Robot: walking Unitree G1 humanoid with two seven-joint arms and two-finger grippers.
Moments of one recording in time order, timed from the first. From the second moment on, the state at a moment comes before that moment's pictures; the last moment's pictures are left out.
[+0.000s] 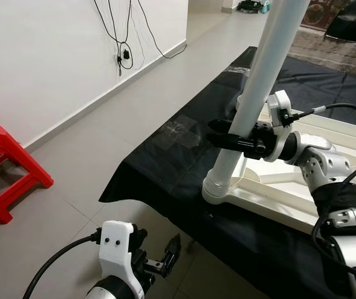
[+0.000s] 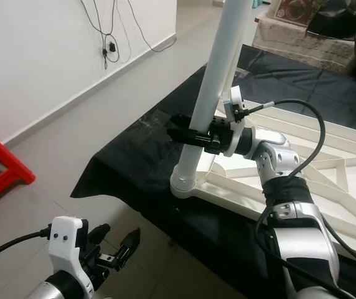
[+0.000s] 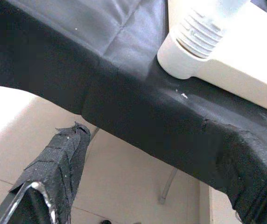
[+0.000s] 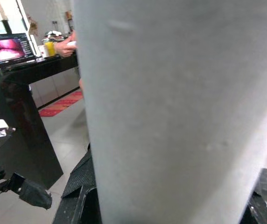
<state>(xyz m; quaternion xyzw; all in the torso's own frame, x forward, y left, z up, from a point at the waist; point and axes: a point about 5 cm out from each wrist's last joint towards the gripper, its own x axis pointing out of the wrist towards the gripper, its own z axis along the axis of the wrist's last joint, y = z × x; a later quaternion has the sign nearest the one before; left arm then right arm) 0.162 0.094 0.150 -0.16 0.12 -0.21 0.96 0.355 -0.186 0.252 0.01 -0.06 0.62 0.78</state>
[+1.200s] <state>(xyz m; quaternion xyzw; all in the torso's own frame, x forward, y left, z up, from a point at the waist) 0.159 0.093 0.149 -0.16 0.13 -0.21 0.95 0.357 -0.138 0.258 -0.11 -0.07 0.72 0.68</state>
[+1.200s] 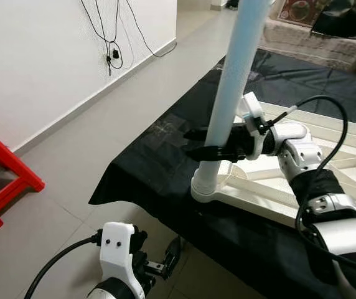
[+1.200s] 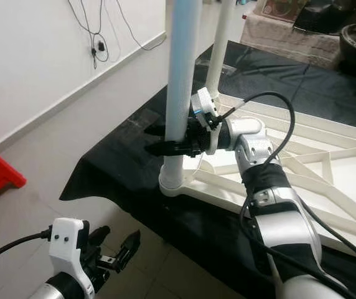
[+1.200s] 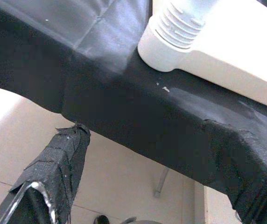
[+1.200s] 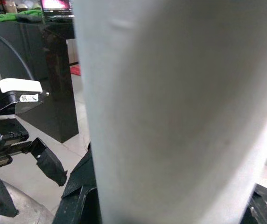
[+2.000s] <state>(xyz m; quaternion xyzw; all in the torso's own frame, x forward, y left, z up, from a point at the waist) 0.160 0.092 0.151 -0.16 0.13 -0.21 0.96 0.367 -0.097 0.260 -0.06 -0.03 0.74 0.66</state>
